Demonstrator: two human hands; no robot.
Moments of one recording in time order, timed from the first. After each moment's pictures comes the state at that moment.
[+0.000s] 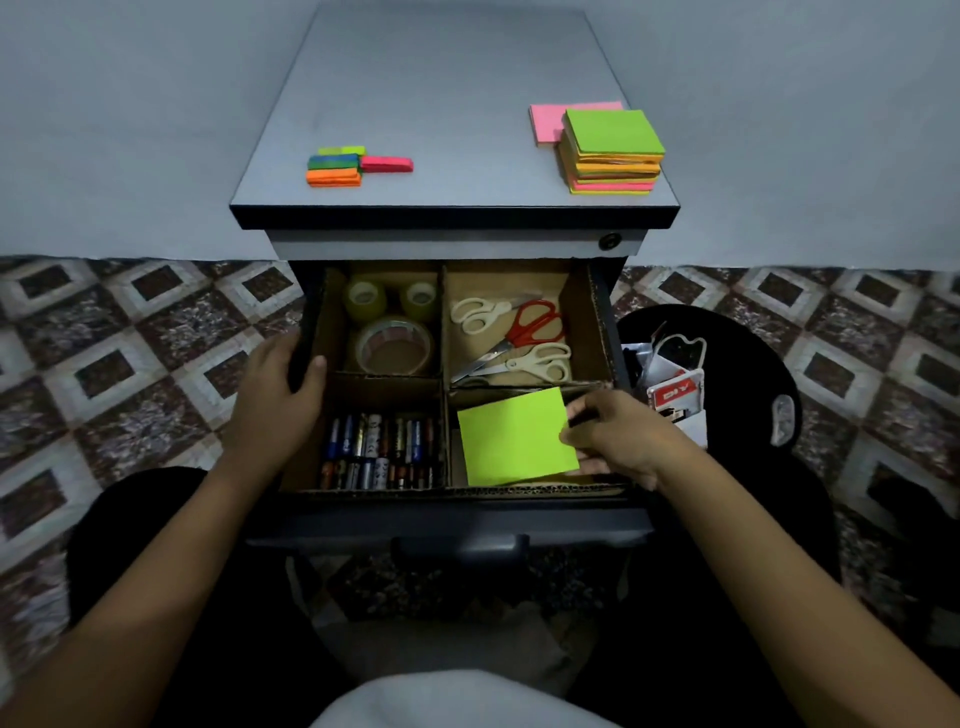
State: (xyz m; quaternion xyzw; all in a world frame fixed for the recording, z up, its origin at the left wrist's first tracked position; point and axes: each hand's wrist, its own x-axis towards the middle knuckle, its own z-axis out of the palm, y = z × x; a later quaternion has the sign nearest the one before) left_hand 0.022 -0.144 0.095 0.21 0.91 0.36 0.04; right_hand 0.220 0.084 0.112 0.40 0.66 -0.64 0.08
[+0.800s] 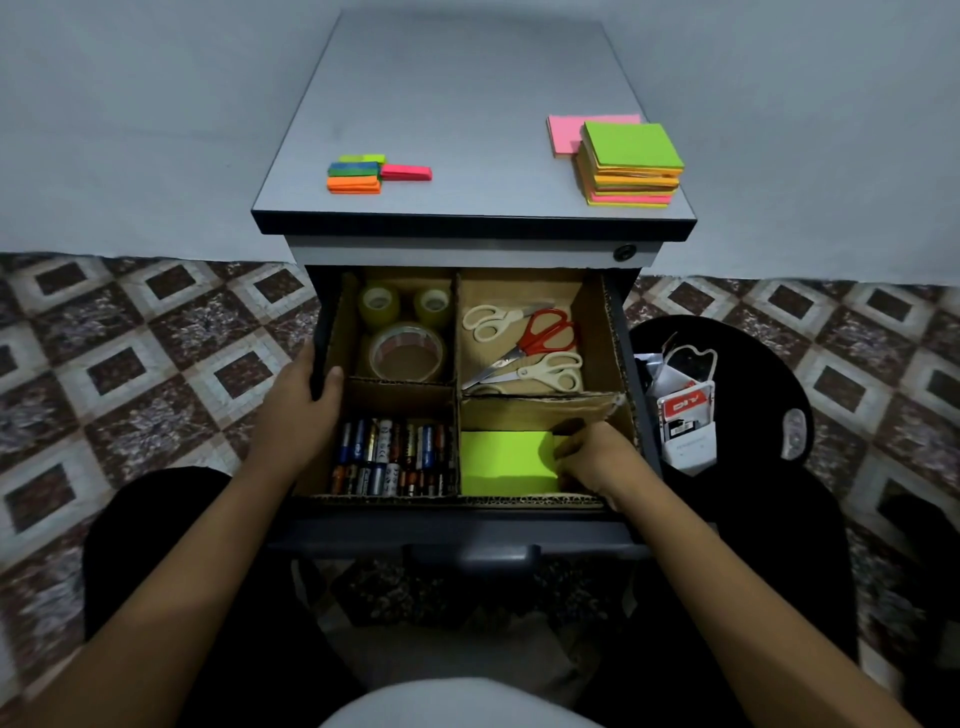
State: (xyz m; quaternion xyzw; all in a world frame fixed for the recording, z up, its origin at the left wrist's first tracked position) left_hand 0.022 -0.138 0.084 0.17 0.92 0.35 0.09; right_hand 0.200 0.092 0.029 0.44 0.79 -0.41 0.11
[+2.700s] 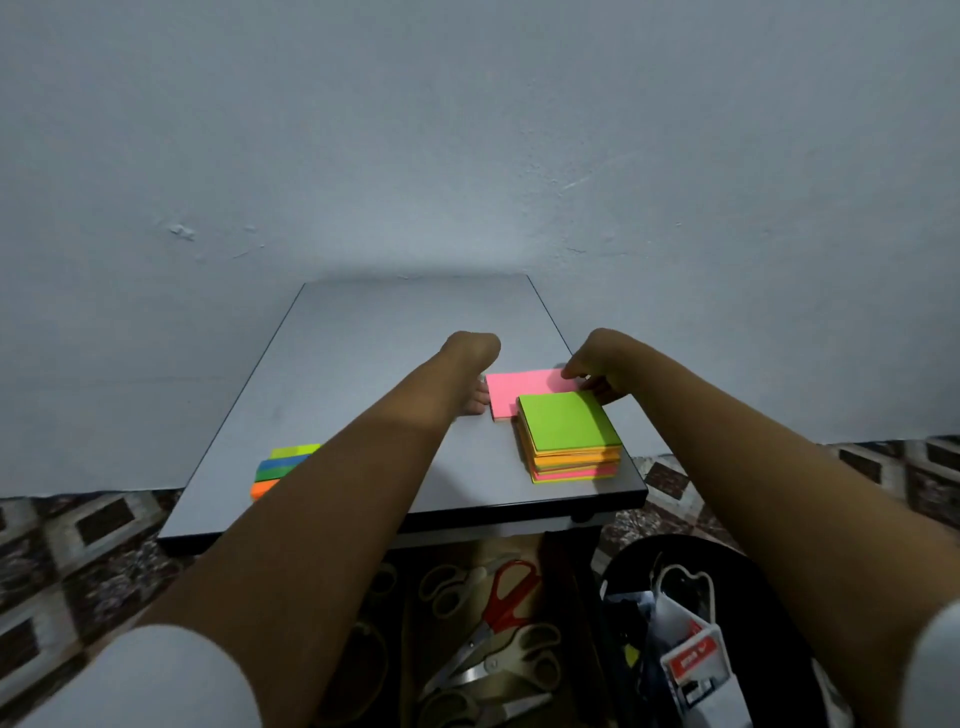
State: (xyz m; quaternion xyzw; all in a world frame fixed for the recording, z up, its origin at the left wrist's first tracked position) left_hand -0.066 0.178 0.263 0.12 0.77 0.49 0.38; right_hand 0.019 0.304 0.258 0.50 0.77 -0.40 0.00
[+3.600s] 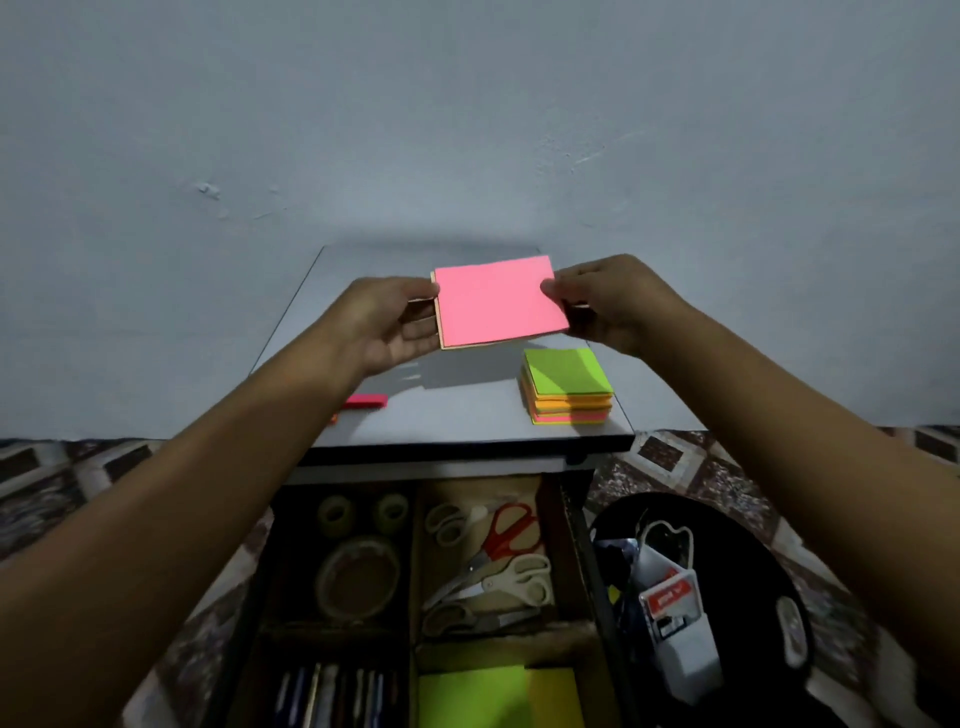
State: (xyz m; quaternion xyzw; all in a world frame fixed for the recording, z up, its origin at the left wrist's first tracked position) left_hand -0.045 0.058 0.304 0.13 0.59 0.71 0.36; right_hand 0.073 0.214 0.315 0.29 0.68 -0.63 -0.22
